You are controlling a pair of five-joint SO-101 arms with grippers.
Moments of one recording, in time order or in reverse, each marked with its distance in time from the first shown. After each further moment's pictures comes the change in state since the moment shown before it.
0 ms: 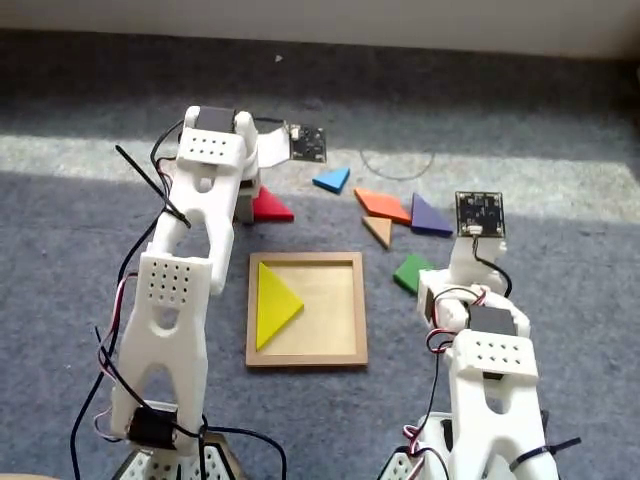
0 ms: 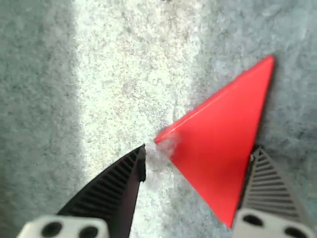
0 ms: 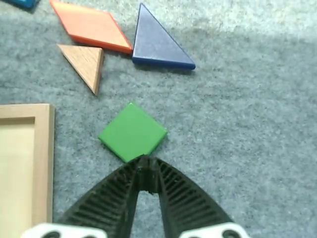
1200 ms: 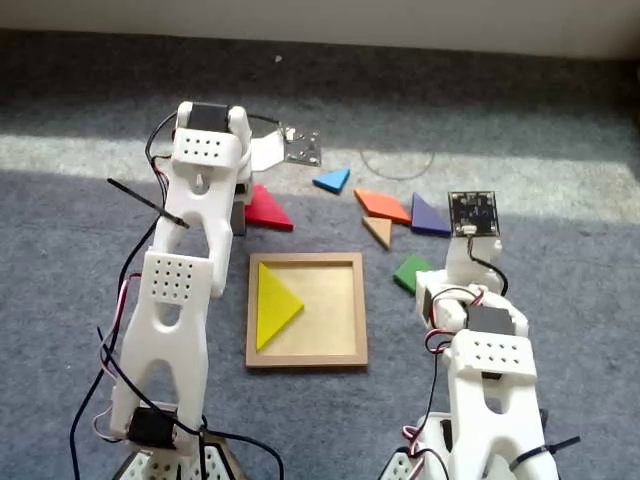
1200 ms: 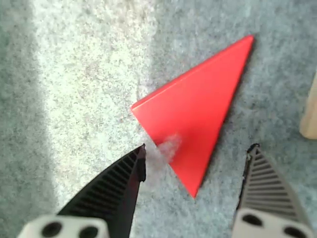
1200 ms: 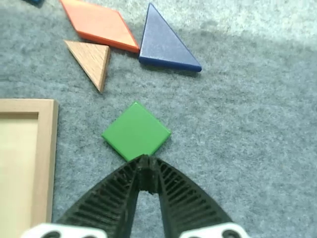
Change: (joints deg) left arm -0.9 5.7 -15.4 16.4 -1.1; right arm -0.7 0.0 0.0 0.0 1.9
